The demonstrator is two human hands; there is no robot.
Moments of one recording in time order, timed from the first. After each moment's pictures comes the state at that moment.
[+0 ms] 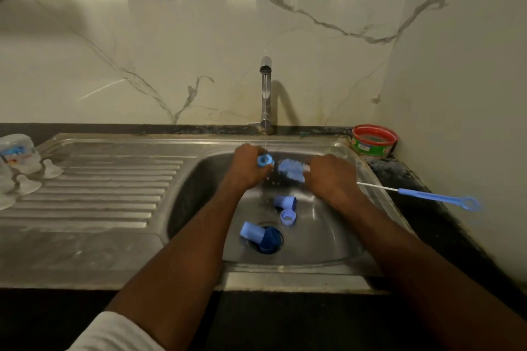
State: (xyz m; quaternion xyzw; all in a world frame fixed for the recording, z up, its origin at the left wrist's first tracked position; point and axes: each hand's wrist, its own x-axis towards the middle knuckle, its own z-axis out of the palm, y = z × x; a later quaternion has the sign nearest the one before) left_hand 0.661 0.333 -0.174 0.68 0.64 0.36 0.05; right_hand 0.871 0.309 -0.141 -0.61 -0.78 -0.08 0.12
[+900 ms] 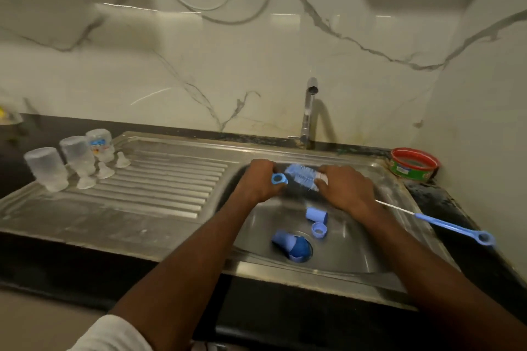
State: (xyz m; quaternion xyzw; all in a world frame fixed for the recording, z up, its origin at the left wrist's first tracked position) left_hand 0.610 0.277 -0.163 0.66 0.69 0.30 0.04; right_hand 0.832 0.288 -0.121 -0.56 -0.82 -0.01 0.15
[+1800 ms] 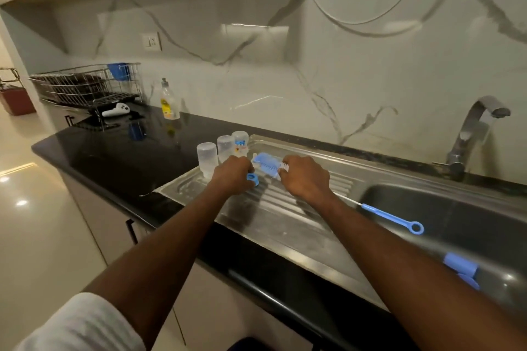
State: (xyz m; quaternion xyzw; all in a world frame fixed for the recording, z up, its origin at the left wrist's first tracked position) left_hand 0.309 0.101 -0.128 0.49 0.86 0.14 -0.05; right_hand 0.492 0.185 -0.100 -0.37 -0.90 0.10 0.20
